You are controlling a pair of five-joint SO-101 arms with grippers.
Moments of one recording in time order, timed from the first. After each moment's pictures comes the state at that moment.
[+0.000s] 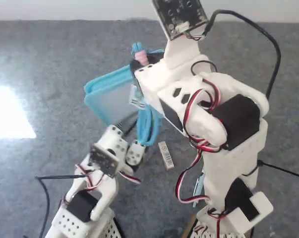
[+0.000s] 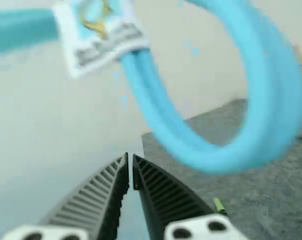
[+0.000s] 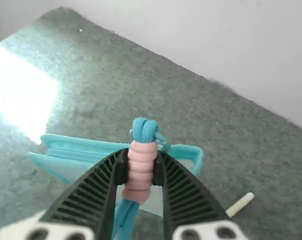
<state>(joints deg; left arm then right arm) 25.1 -101.4 89.5 24.9 0.0 -37.6 -3.8 -58.6 100.7 2.4</state>
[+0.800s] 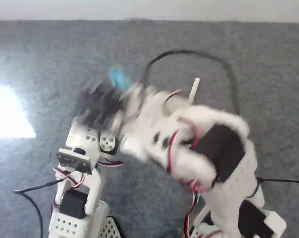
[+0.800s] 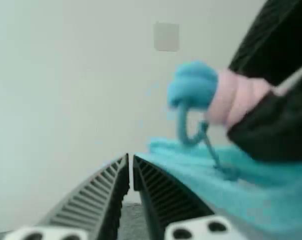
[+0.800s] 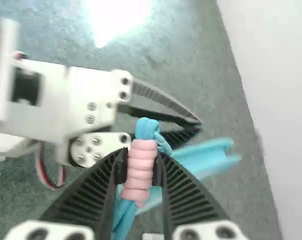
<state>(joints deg) 10.4 -101.7 88.3 15.1 0.0 -58.1 -16.4 -37.3 100.7 34.7</state>
